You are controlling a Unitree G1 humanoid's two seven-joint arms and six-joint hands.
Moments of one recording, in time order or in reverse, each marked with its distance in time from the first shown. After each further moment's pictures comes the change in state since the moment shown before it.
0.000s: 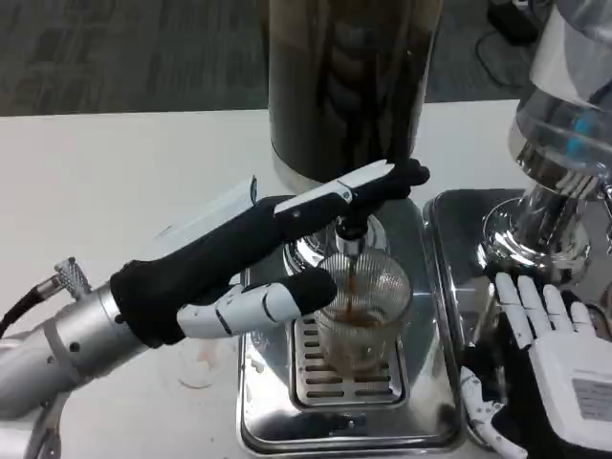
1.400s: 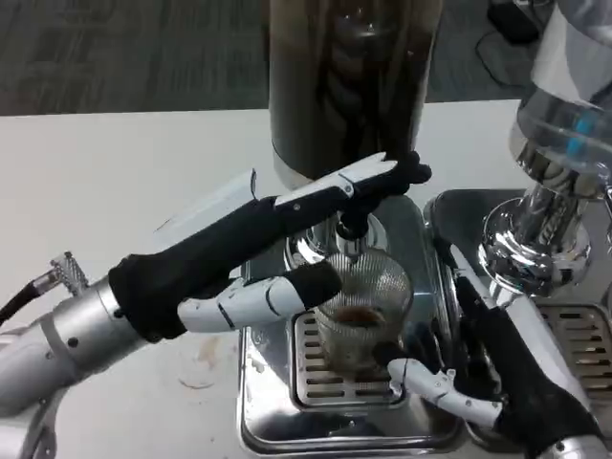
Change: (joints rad) left arm 0.006 0.010 0.012 -0.052 0.030 0.045 0.040; right arm -0.118 0.053 -0.090 0.013 0.596 -0.198 0.353
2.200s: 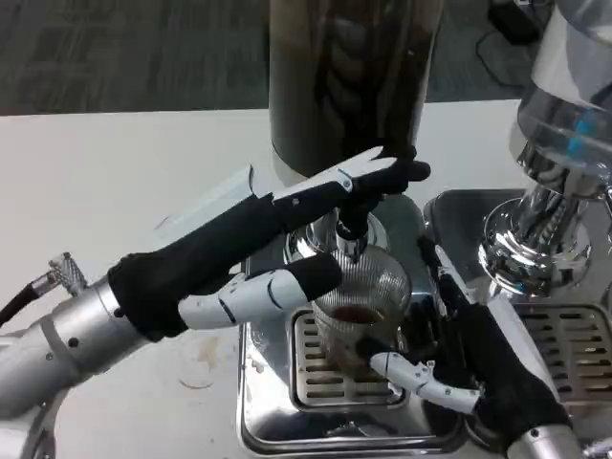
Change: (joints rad) left arm 0.016 0.000 0.004 -0.039 0.010 0.035 0.032; right arm -0.085 0.063 0.007 0.144 0.076 -0.023 0.006
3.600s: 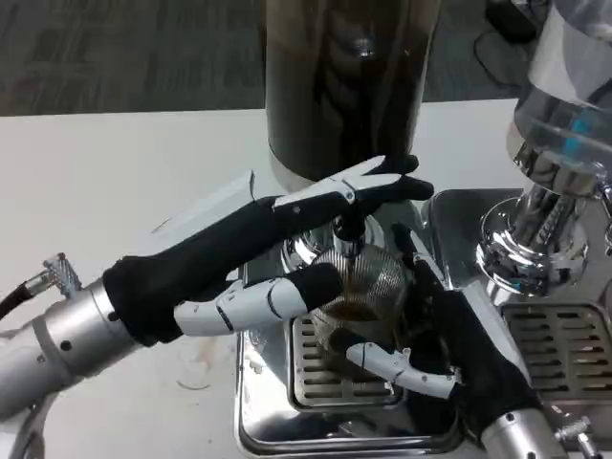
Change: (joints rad) left arm 0.016 0.031 0.003 -0.042 -0.005 0.024 -0.020; right arm -0.090 0.039 0.023 0.140 0.050 -0.112 0.008
